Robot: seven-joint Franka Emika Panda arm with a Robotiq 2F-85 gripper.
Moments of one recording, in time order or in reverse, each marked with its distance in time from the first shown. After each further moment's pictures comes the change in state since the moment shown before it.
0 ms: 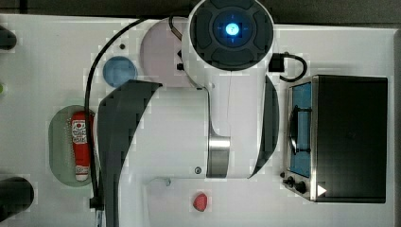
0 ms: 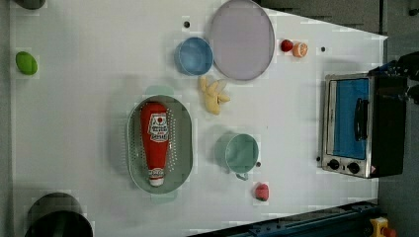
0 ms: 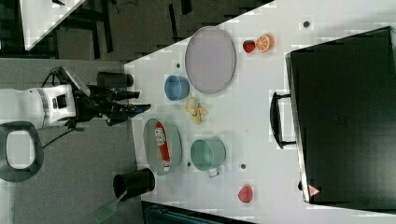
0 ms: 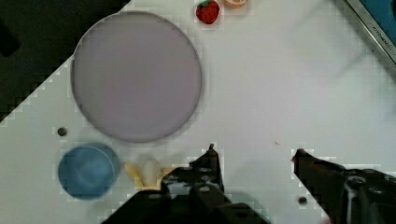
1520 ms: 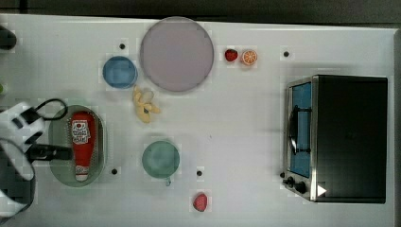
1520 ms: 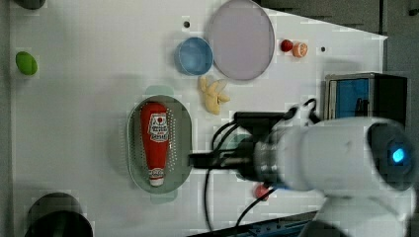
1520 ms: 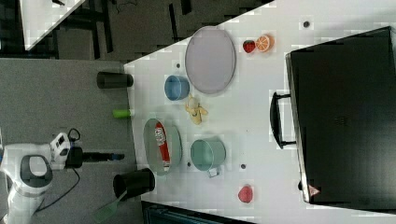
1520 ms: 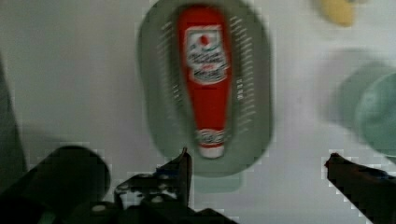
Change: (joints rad) arm 0.057 0.150 0.679 -0.154 -0.003 0.163 0.008
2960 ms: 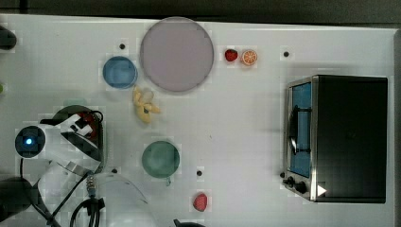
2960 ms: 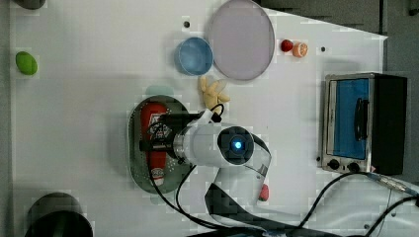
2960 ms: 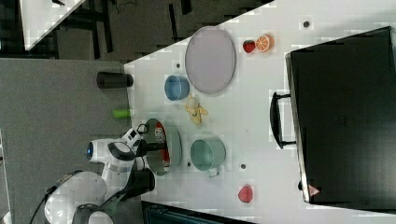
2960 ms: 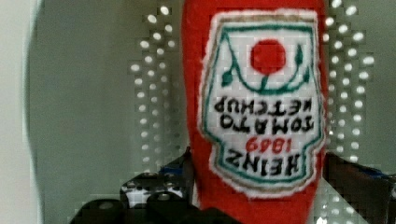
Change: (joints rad) arm 0.038 0.542 -0.062 -0.129 -0.561 0.589 0.303
